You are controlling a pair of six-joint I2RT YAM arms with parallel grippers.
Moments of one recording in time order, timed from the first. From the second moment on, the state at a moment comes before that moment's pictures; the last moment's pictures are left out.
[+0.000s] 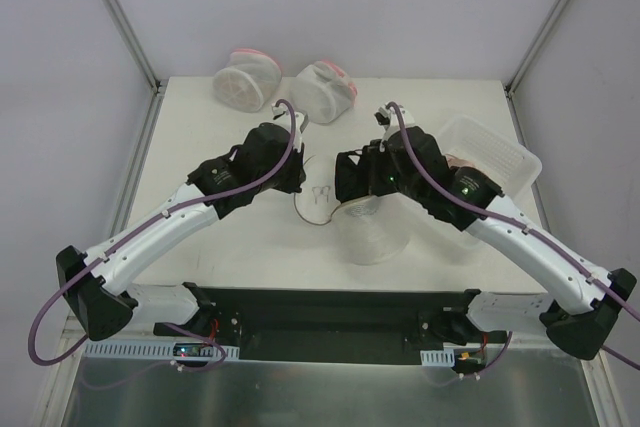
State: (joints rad) left arm -0.79 1.24 1.23 -0.64 -0.14 -0.39; right arm 0.87 1.18 1.29 -0.70 0.20 0.46
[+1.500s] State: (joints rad) left arm -0.79 1.18 1.26 -0.66 -0.24 -0.32; right arm 0.10 1.22 1.07 -0.69 0.32 0.45
